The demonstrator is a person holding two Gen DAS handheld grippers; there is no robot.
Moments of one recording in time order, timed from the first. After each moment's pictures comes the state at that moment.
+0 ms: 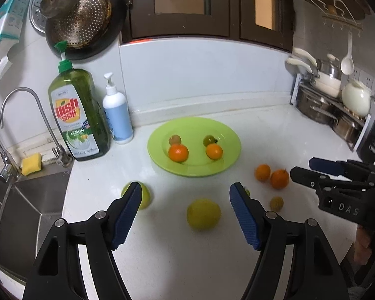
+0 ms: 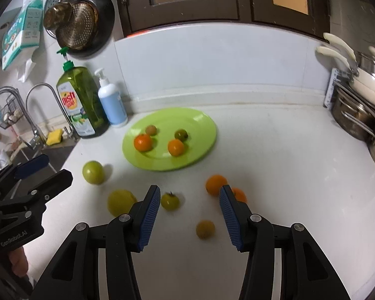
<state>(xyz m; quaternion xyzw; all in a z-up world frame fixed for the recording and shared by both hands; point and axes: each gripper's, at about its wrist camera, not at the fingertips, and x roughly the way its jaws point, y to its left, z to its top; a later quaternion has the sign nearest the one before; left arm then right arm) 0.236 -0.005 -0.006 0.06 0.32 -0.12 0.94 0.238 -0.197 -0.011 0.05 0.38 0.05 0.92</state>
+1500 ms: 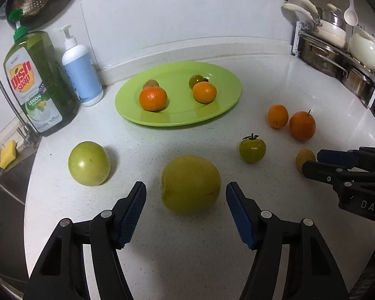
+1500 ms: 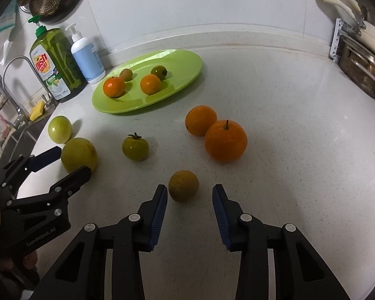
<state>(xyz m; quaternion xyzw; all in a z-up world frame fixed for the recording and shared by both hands) 0.277 -0.044 -0.101 0.11 0.41 -0.14 0.90 0.259 -0.212 -0.097 0.07 0.47 0.05 0.88</state>
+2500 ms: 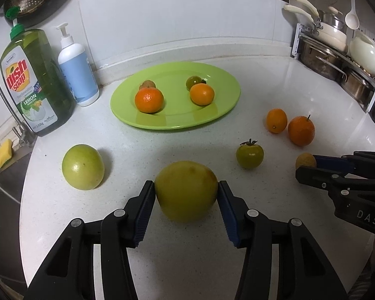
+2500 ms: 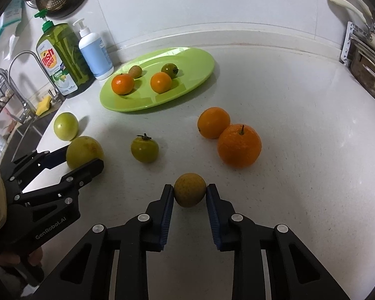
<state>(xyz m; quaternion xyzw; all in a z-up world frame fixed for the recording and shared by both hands) 0.281 -0.045 -0.098 0.10 0.41 -0.14 0.90 0.266 -0.203 -0.096 0.06 0.47 0.08 0.88</state>
